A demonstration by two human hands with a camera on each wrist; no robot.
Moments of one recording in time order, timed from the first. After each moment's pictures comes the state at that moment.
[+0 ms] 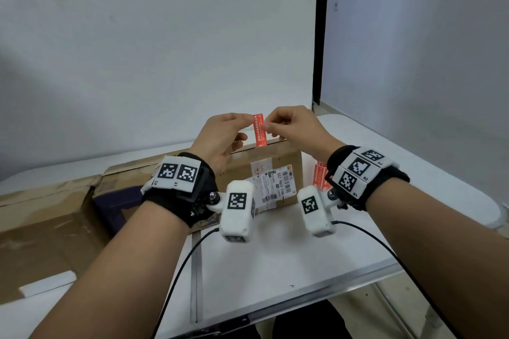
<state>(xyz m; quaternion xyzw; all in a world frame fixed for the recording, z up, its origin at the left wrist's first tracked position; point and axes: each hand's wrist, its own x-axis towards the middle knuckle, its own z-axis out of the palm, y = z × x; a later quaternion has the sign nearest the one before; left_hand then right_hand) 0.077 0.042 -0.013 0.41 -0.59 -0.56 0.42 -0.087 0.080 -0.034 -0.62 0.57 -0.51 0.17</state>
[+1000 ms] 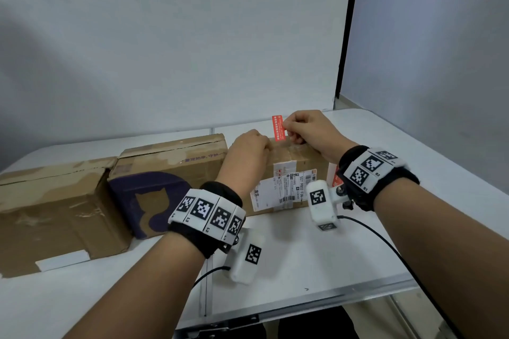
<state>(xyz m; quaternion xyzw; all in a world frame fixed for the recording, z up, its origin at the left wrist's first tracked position) 0.085 0.047 -0.068 0.40 -0.87 -0.05 0.27 -0.088 0.049 -0.060 -0.57 0.59 -0.50 0.28</state>
